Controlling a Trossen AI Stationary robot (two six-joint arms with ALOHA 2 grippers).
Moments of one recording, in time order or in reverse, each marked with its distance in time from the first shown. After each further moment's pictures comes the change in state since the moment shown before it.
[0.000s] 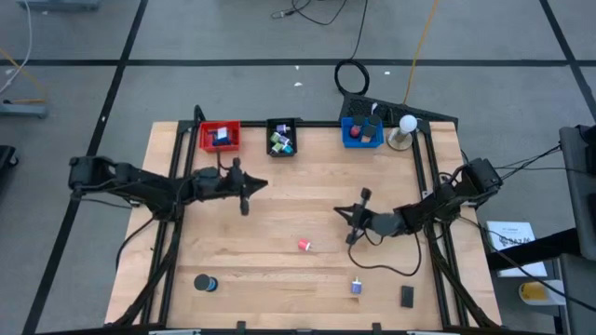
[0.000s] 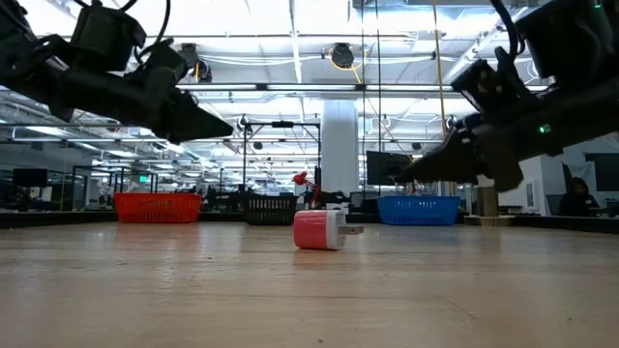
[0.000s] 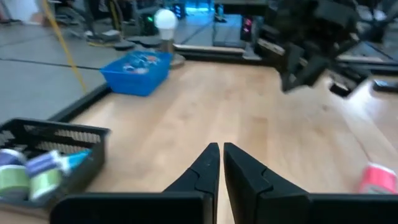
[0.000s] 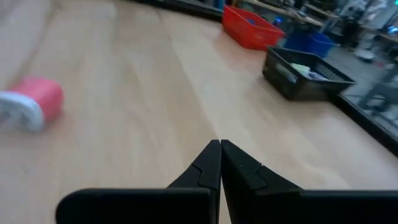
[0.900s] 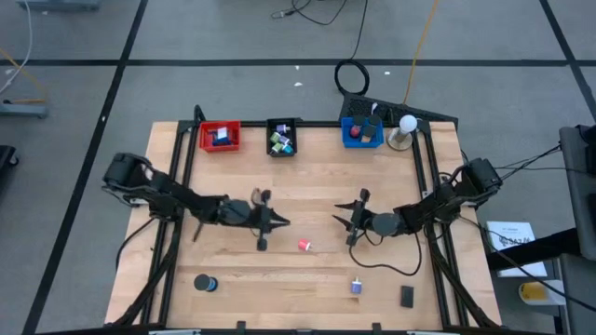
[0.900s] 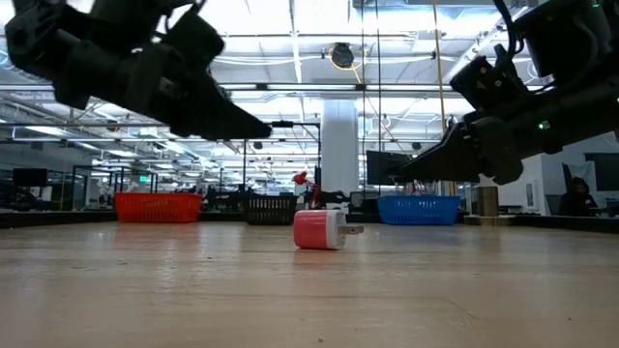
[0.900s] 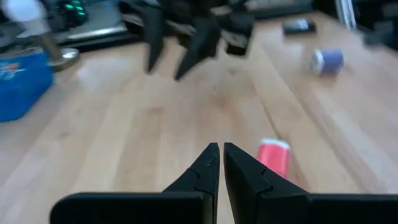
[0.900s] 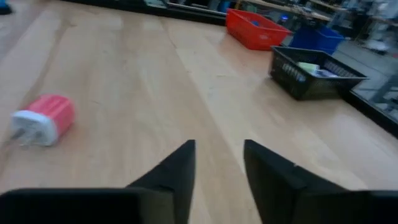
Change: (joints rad) left arm -0.351 0.390 0.290 -0.044 -0.089 0.086; right arm 0.003 0.000 0.000 -0.005 -0.033 0.047
